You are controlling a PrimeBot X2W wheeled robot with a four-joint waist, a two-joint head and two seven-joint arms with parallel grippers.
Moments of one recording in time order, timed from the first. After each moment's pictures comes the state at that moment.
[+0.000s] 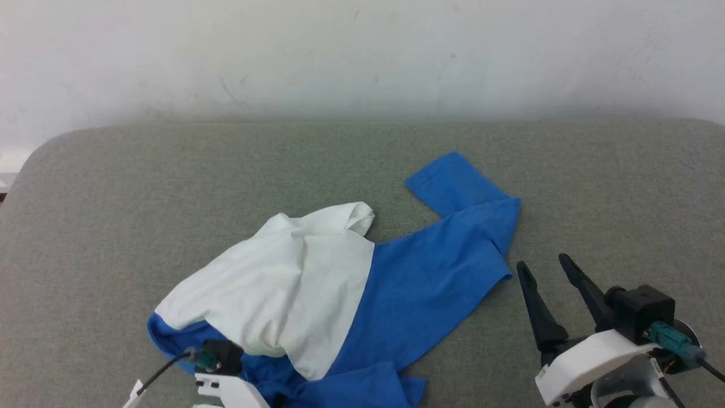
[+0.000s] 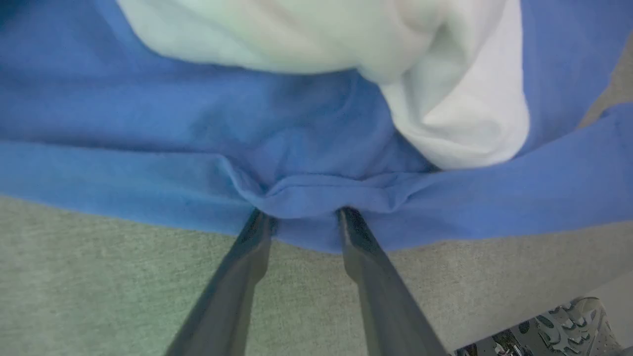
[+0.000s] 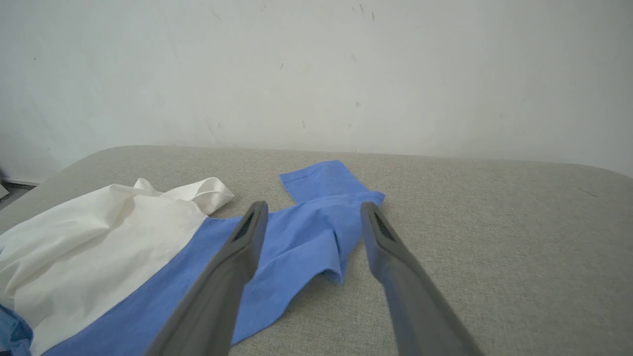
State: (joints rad) left arm 0.05 0.33 -0.36 0.11 -0.54 0.06 0.54; right arm 0.06 -0.05 0.07 -0.09 0.17 0.13 0.05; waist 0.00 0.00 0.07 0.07
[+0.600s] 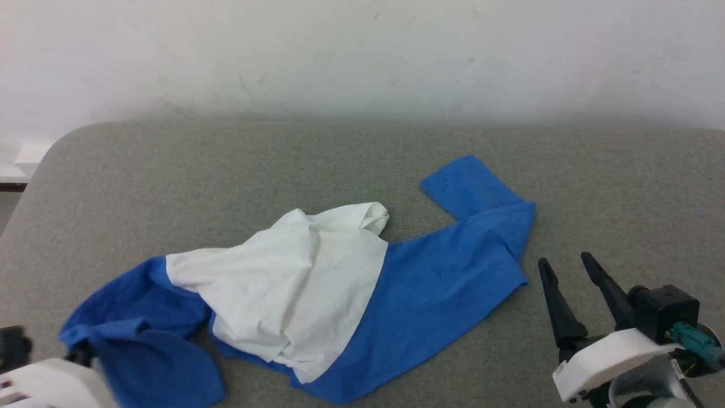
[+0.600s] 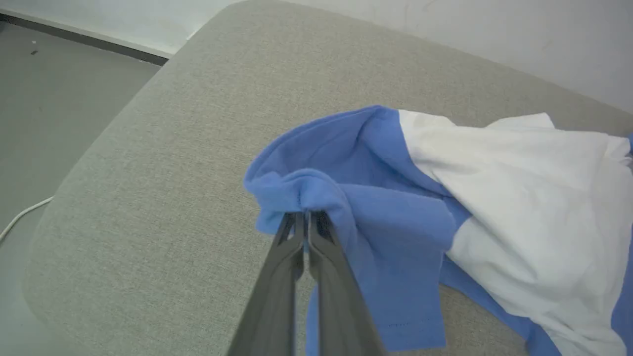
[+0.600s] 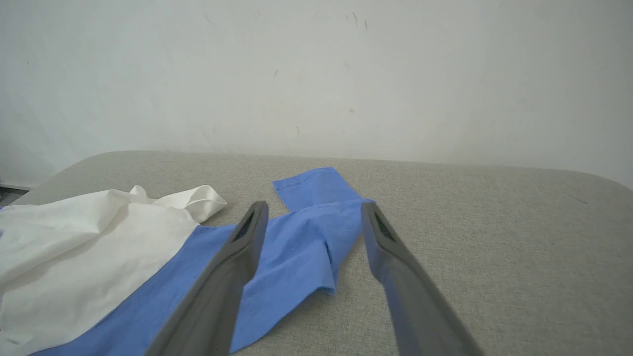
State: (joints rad) left arm 0.22 0.48 0.06 -0.21 -0.58 0.28 0.41; right arm 0.07 -0.05 0.01 -0.10 0.17 0.13 0.05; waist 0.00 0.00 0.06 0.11
